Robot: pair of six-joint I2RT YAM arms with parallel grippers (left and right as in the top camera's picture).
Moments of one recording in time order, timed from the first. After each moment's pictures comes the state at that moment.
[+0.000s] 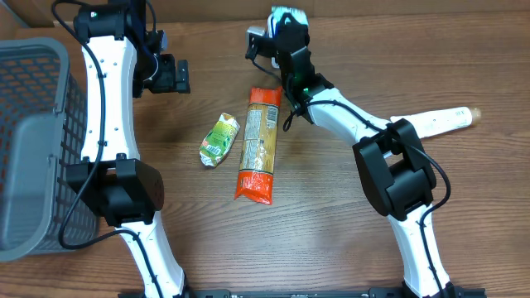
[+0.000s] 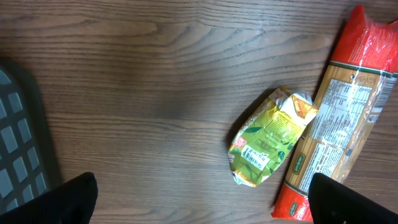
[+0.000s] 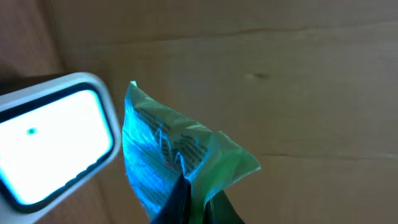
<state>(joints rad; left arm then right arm) 0.07 2.17 2.33 -1.59 0.02 -0.02 0.52 2.35 1.77 0.43 0.47 -1.37</state>
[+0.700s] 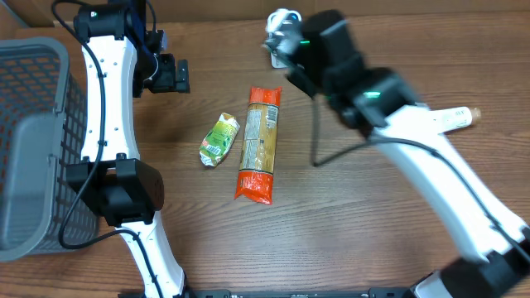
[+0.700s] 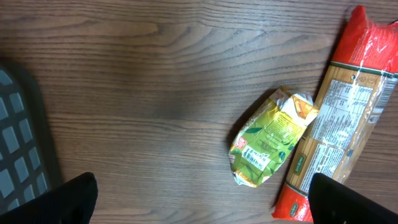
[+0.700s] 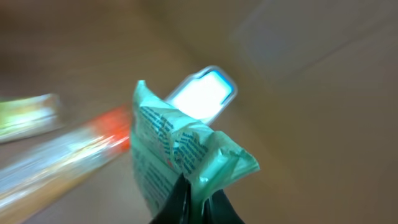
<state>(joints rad) 0.07 2.17 2.33 -1.59 0.02 -0.02 0.56 1.70 1.79 -0.78 0.16 -0.44</state>
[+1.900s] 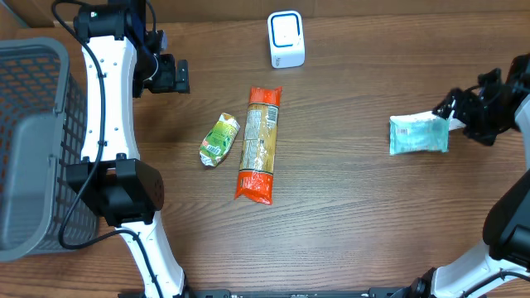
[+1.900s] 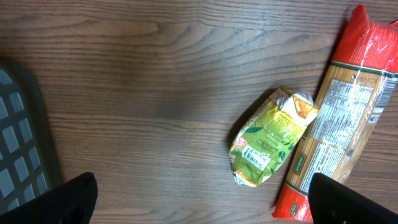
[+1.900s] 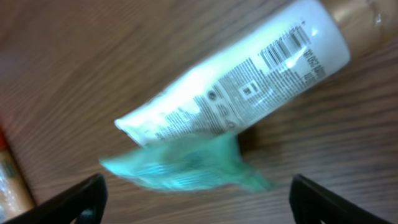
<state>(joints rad) 0.07 2.17 2.33 -1.59 0.02 -0.02 -0.39 1.87 1.51 -1.00 -0.36 0.12</state>
